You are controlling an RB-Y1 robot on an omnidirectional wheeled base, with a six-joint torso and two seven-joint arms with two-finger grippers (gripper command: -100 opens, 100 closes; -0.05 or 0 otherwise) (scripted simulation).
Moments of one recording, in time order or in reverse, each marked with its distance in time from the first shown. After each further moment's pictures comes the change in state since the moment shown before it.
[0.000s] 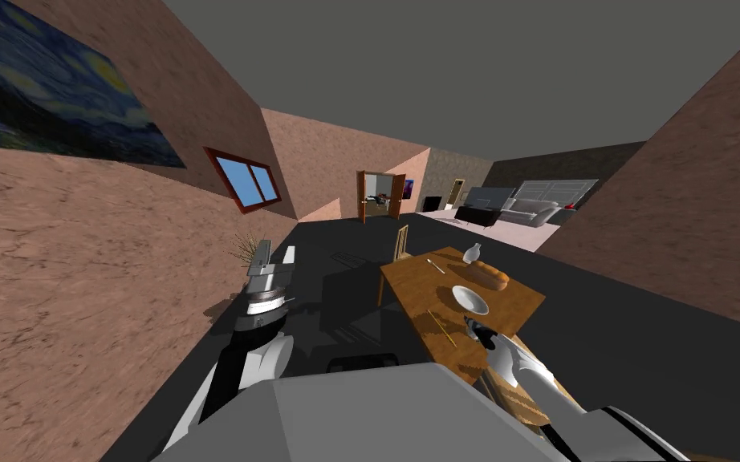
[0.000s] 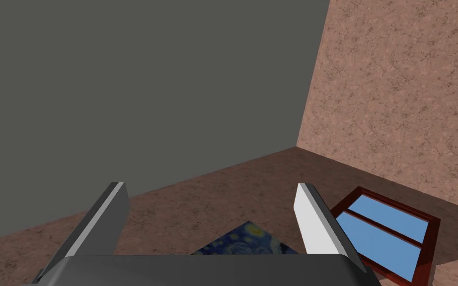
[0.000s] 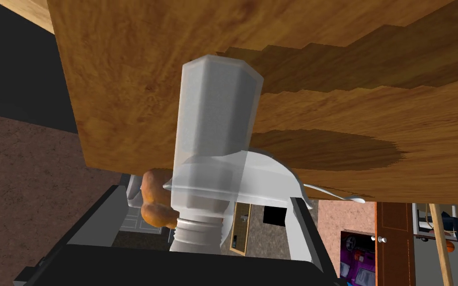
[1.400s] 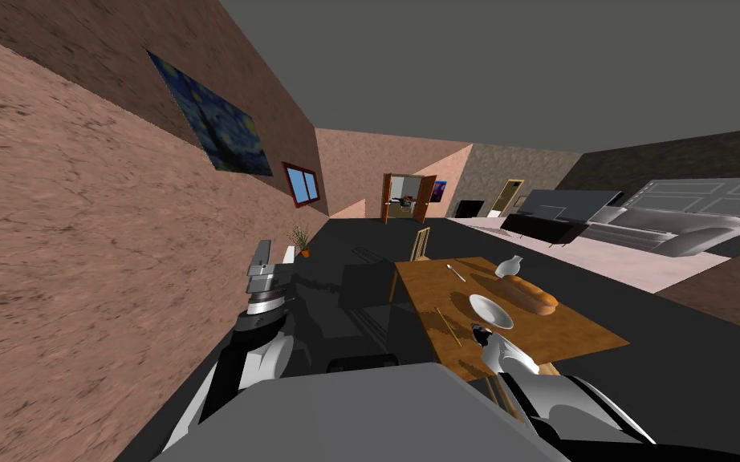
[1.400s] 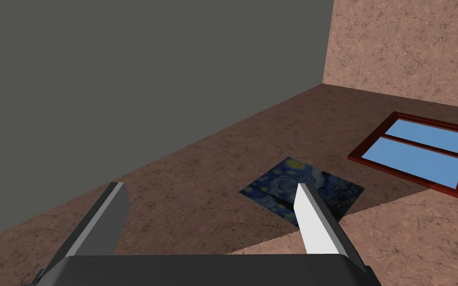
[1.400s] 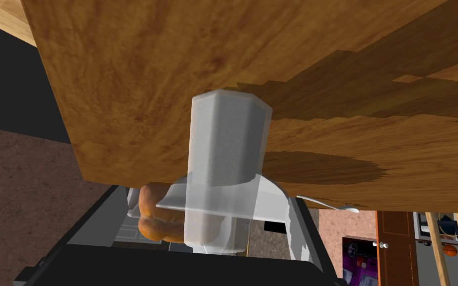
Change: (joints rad) left arm 0.000 0.000 0.000 0.000 0.000 0.000 0.000; right arm -0.164 0.080 -0.202 0.309 0.234 0.029 -0.161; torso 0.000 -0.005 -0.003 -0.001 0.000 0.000
